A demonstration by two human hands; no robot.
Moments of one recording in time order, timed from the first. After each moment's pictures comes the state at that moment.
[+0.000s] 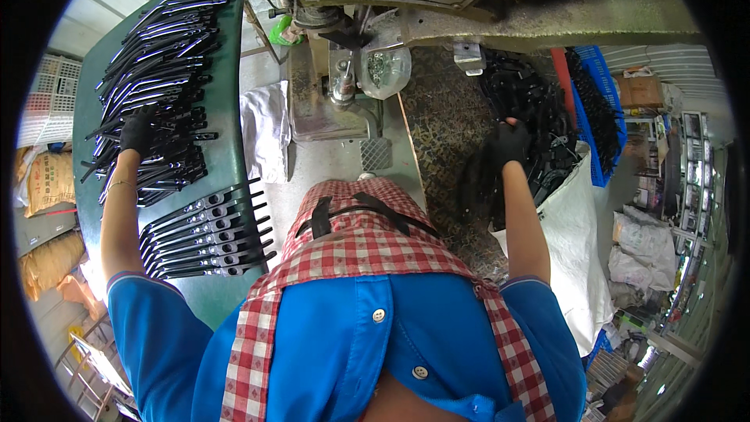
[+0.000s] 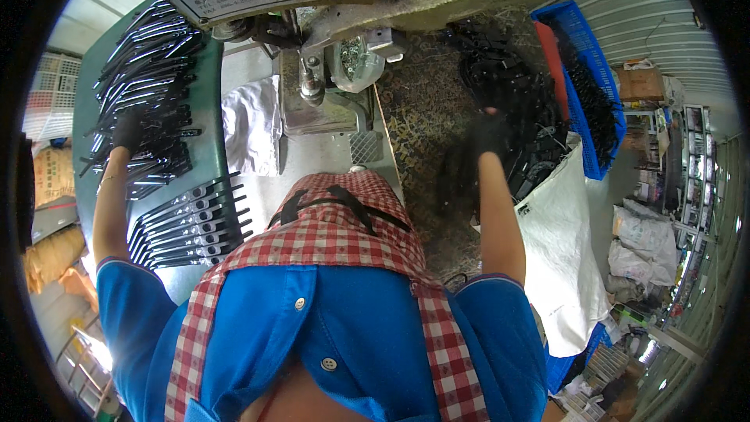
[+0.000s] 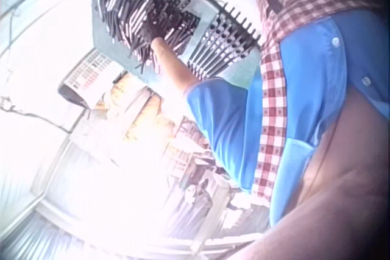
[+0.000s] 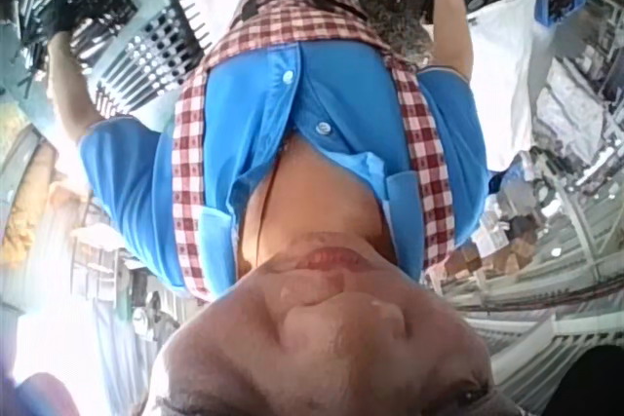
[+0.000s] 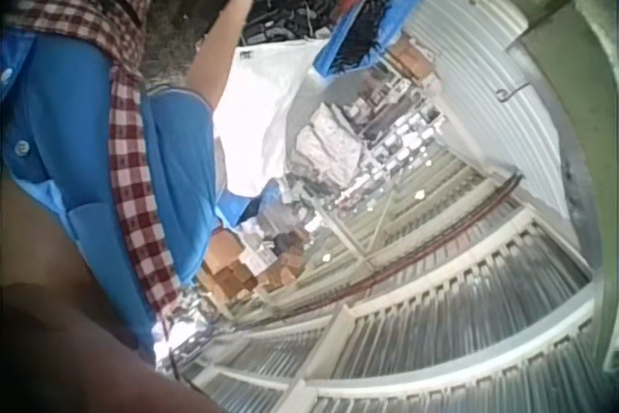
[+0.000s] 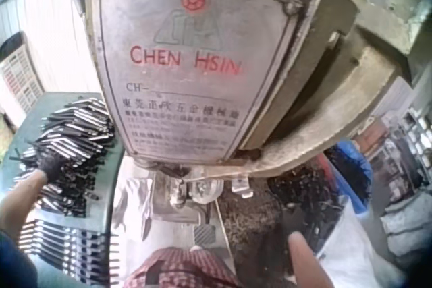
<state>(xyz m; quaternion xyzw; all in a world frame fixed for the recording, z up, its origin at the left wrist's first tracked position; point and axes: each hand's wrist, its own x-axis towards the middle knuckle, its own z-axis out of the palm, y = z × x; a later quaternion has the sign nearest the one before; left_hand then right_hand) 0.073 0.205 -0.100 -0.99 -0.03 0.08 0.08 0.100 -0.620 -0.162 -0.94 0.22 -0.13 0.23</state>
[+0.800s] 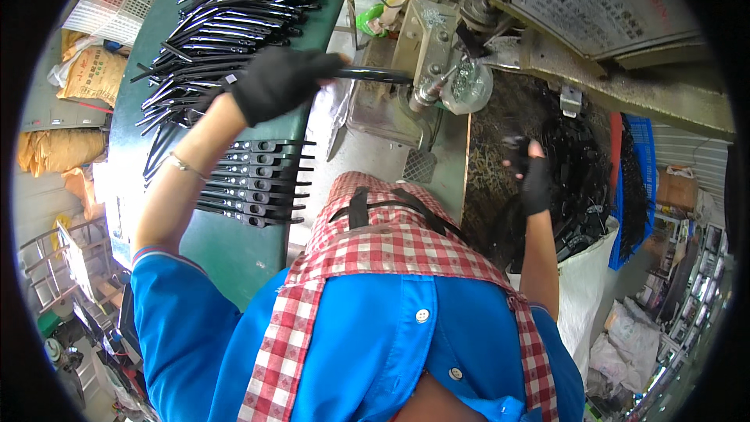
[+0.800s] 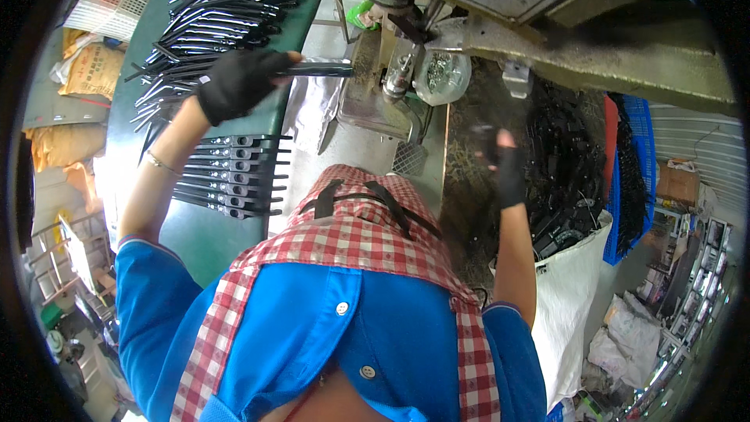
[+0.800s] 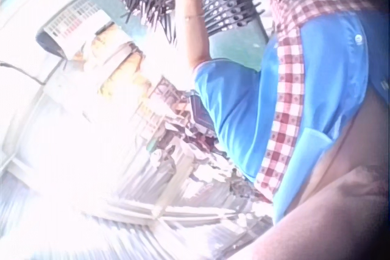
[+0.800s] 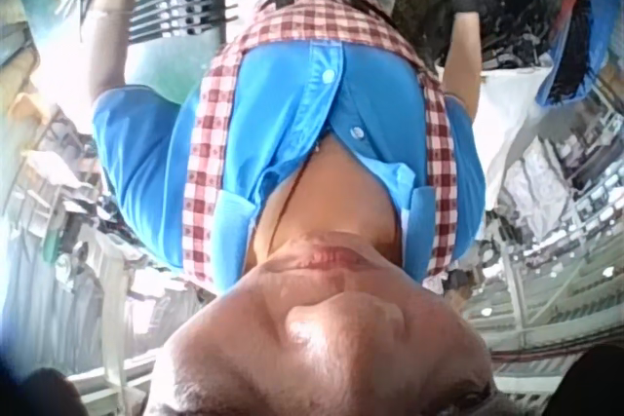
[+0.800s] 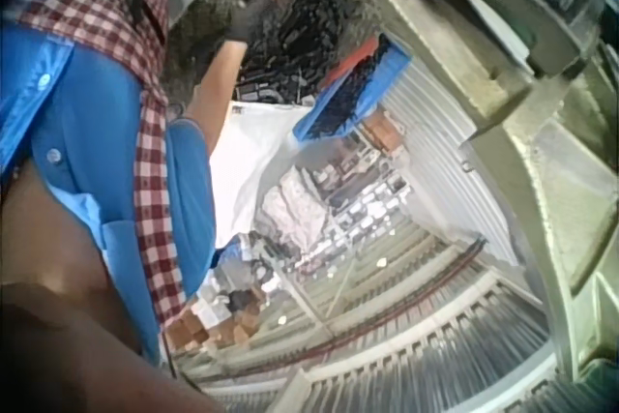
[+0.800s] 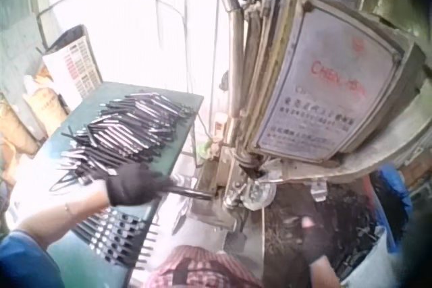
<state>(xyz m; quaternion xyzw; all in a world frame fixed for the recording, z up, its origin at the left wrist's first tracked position) 0.034 -0.024 0.018 -0.94 0.29 -0.12 -0.14 0.098 -0.496 -0.073 -0.74 0.03 0.18 0.65</state>
